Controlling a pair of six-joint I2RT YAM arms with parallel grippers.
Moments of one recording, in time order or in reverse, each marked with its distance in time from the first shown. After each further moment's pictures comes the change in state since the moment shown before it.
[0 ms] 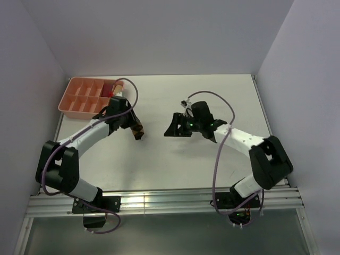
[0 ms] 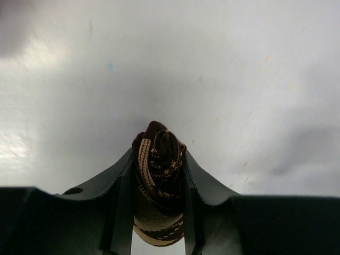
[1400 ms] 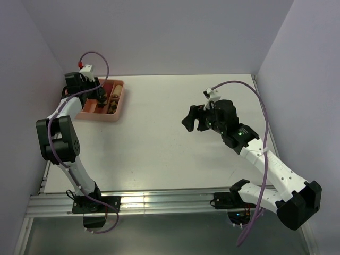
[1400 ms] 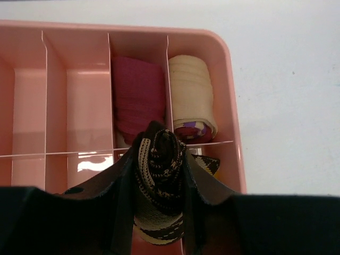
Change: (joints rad) left arm 0.537 0.351 0.435 0.195 0.410 0.715; right arm -0.033 -0.510 0.052 -0.352 0.447 -0.279
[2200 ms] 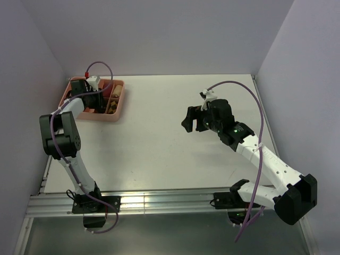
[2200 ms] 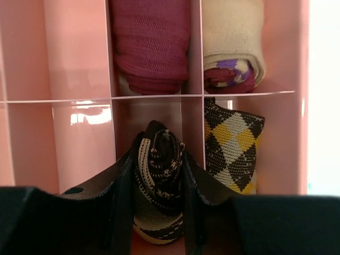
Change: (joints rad) left arm 0.002 0.085 -0.004 -0.158 -0.064 0.102; right arm 0.000 0.060 0.000 -0.014 0.015 -0.019
